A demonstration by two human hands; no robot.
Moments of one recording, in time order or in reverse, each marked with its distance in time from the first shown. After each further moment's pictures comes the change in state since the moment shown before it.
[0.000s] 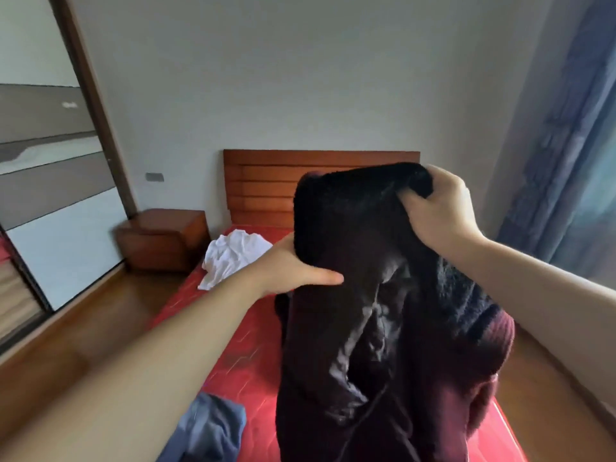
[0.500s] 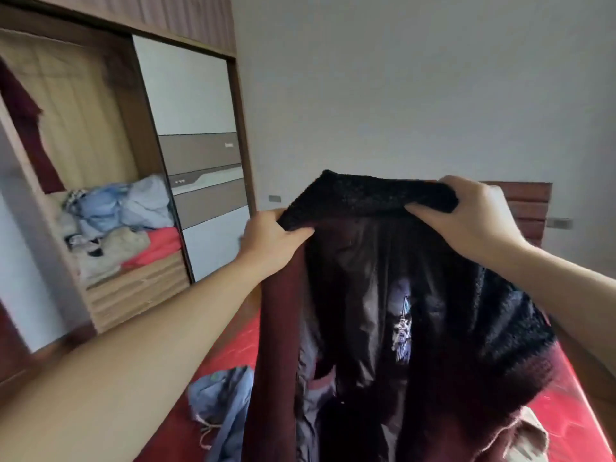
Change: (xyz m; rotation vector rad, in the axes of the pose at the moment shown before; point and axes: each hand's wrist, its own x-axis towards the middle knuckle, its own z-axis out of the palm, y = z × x) left_hand -0.128 0.070 -0.087 0.268 0.788 -0.163; right_hand -0.020 -0.075 -0.028 0.011 -0.201 -0.350
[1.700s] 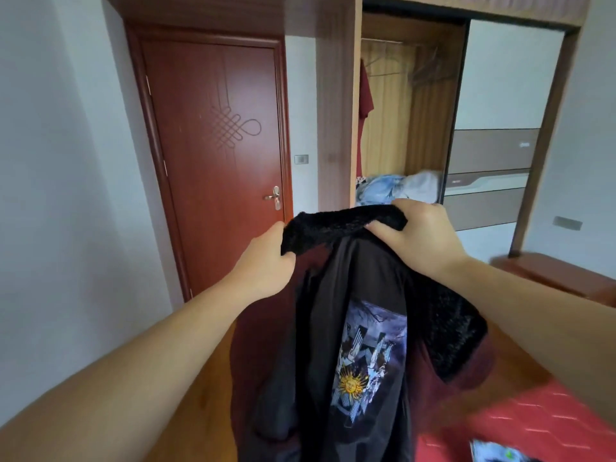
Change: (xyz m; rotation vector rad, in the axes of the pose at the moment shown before) left_hand -0.107 -0.341 -0.601 0.648 0.273 -0.460; right_hand -0.002 -0.631 0.476 0.620 -0.325 -0.501
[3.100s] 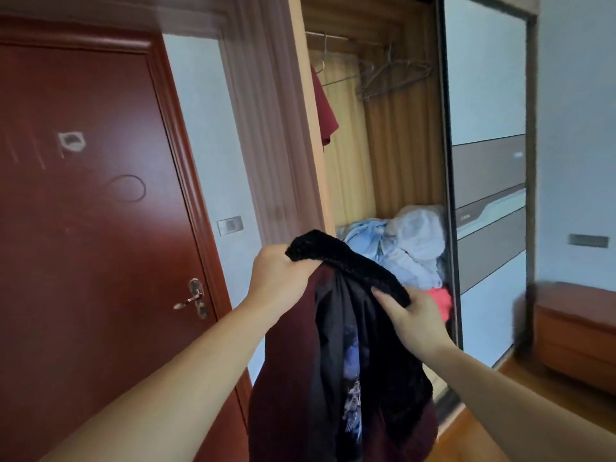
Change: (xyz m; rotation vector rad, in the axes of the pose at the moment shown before) left_hand 0.765 -0.183 0.288 -0.591 0.030 0.169; right_hand 0.430 0.464 0.486 0.437 0.241 0.522
